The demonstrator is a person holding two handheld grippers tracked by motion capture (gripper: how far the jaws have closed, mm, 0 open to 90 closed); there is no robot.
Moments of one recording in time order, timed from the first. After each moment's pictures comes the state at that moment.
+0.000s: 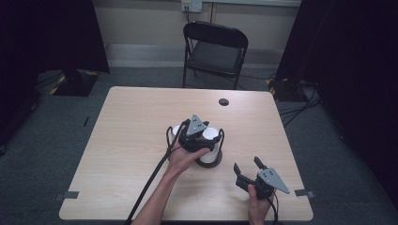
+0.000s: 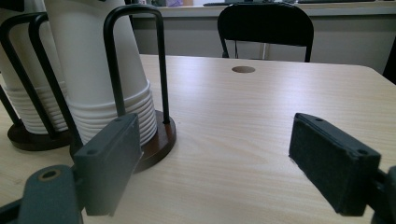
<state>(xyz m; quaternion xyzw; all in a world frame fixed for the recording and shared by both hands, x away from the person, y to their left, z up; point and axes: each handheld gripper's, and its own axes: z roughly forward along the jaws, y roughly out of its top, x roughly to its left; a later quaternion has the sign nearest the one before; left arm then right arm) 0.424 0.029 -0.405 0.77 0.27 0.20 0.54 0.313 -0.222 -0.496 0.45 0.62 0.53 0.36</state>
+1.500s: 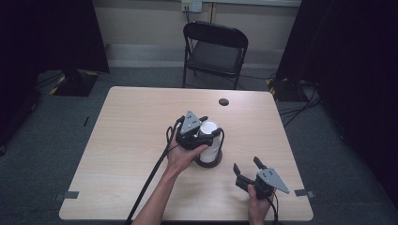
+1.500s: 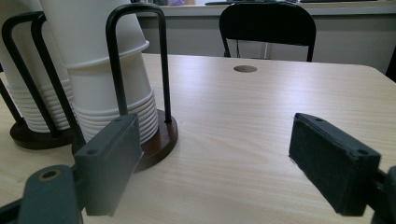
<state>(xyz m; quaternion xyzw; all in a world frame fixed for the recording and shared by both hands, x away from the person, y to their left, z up) 0.415 0.038 -0.384 0.73 0.28 0.21 0.58 0.313 -0.222 -0.495 0.45 0.62 0.53 0.36</state>
